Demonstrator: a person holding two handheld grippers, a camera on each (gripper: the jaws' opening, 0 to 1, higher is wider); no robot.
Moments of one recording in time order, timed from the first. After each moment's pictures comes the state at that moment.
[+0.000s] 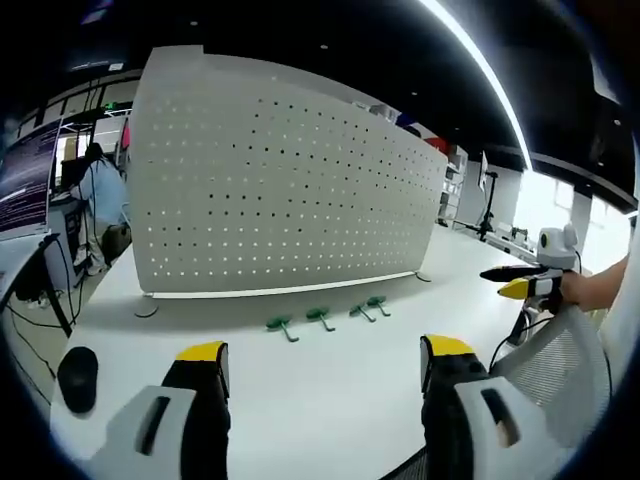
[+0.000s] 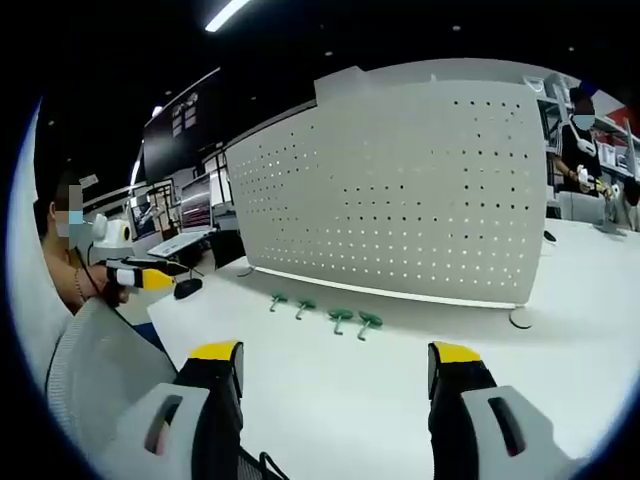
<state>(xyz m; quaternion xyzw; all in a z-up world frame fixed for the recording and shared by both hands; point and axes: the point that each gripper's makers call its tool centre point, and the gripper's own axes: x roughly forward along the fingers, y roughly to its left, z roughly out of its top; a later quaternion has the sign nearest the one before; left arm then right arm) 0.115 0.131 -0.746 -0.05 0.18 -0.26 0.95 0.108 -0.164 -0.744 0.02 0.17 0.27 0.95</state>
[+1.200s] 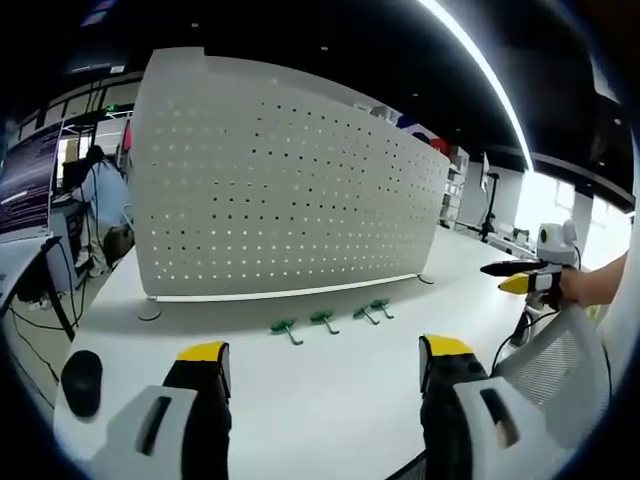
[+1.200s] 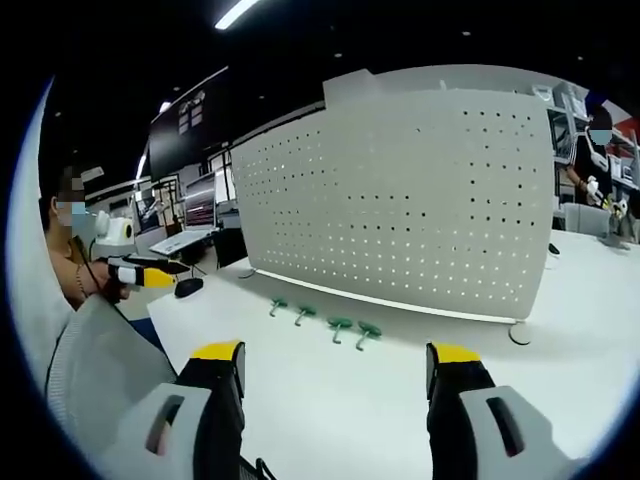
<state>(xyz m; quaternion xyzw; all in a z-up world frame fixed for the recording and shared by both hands) 0.118 0.136 -0.743 -0.05 0.18 -0.25 0.95 0.117 -0.163 -0.735 0.00 0.16 0.28 0.95</state>
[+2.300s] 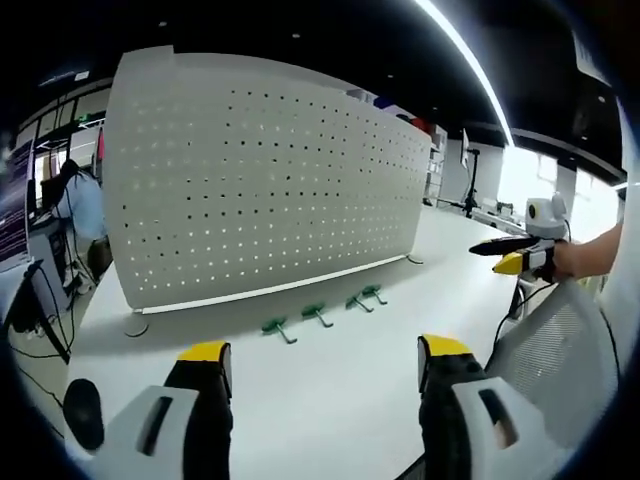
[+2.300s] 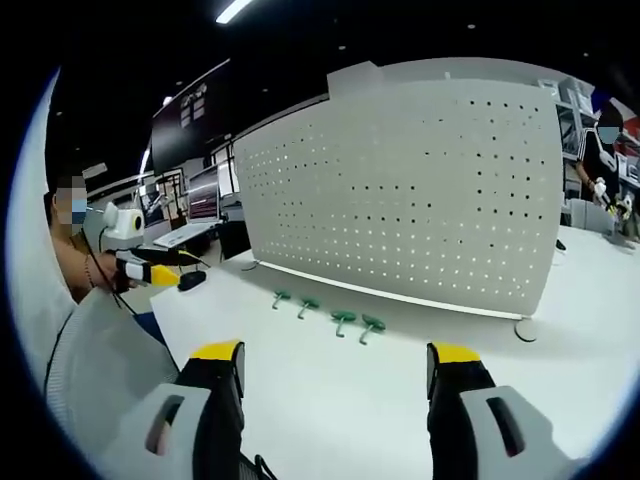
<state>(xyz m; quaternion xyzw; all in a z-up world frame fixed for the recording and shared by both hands) 0.131 0.124 -0.750 0.00 0.19 -0.30 0.93 0.118 -0.159 -0.742 0.00 0.18 0.30 0.94</state>
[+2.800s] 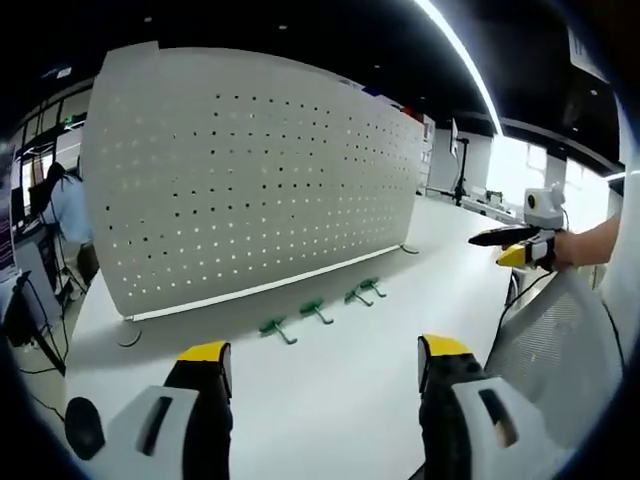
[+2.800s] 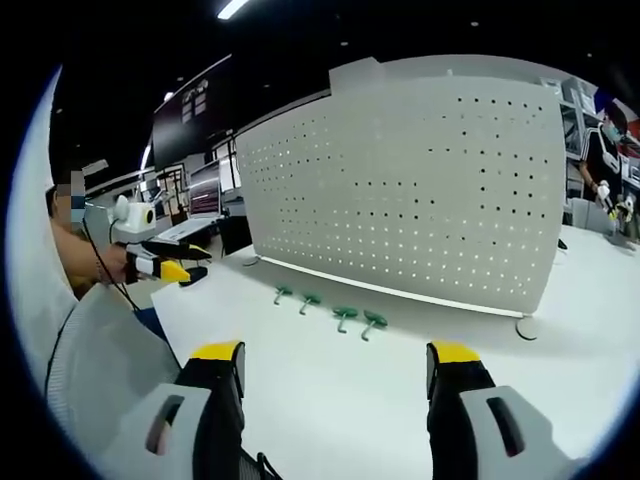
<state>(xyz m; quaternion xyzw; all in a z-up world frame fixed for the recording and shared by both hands) 0.146 0.121 -0.758 0.02 0.21 -0.33 0.92 0.116 -0.157 -0.744 -0.01 0.18 0.30 0.94</state>
